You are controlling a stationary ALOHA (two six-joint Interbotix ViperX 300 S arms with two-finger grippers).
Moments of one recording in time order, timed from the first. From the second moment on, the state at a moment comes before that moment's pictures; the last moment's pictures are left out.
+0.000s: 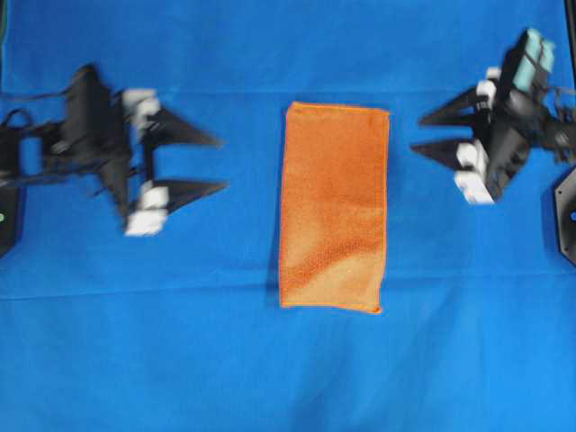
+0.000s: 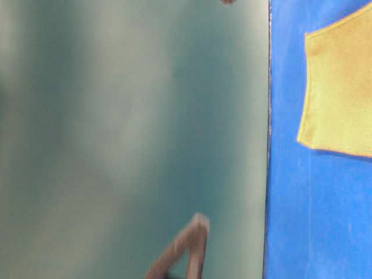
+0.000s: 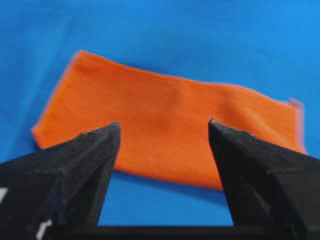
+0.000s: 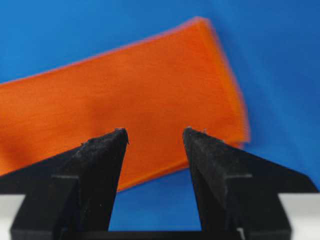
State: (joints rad) left arm 0.11 -0.25 0.96 -0.03 -0.41 -0.06; right arm -0.30 -0.51 1.09 -0.49 -0.01 0.66
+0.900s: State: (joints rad) left arm 0.32 0.39 0.59 -0.03 -0.42 0.02; right arm -0.47 0.06 0.91 -0.59 -0.13 0.65
